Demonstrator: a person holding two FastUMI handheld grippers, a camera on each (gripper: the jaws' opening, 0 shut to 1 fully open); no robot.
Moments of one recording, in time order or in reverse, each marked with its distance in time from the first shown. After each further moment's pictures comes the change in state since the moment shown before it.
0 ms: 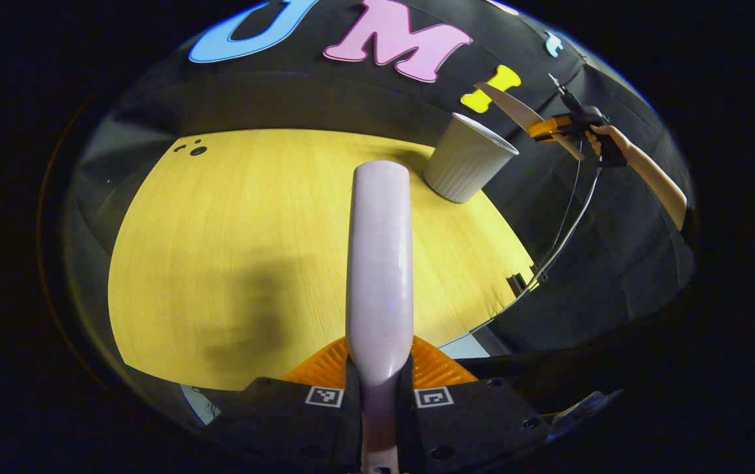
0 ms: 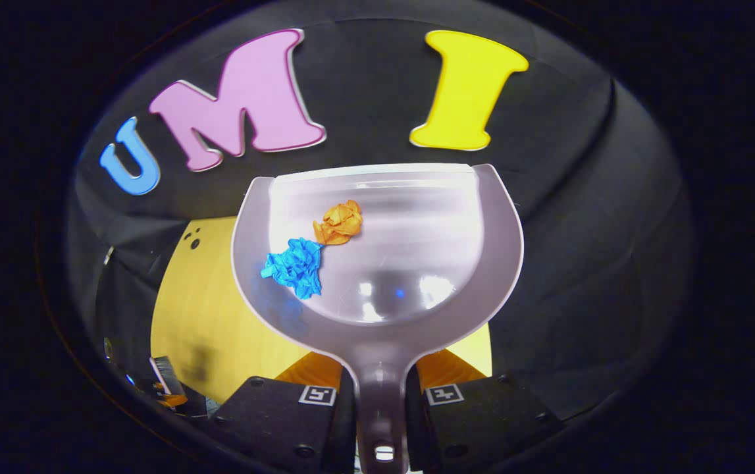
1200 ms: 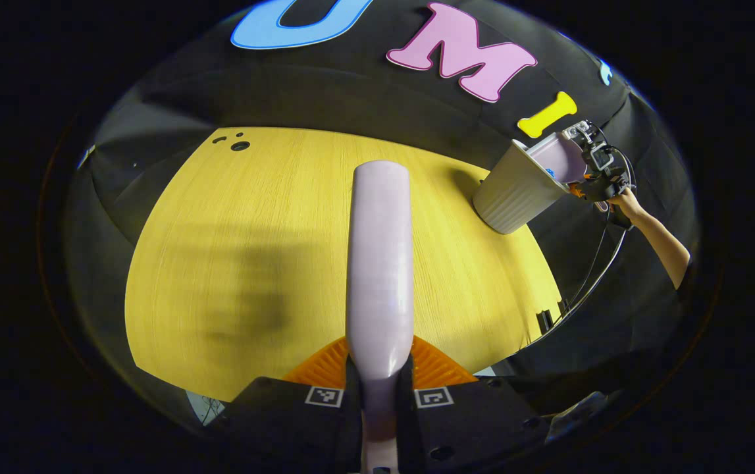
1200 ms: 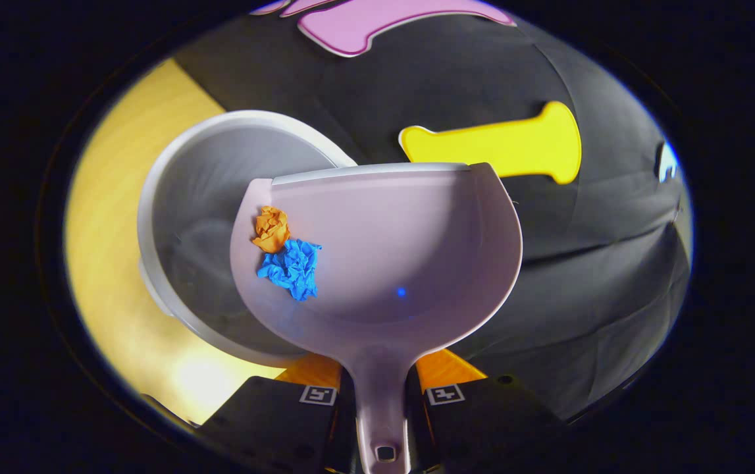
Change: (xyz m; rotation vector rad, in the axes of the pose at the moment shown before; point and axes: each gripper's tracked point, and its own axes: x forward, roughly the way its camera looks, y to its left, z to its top) left arm 0.011 0.061 0.049 -0.098 -0.005 0.104; right arm 0.035 -0.100 0.025 -0.858 -0.067 -0.731
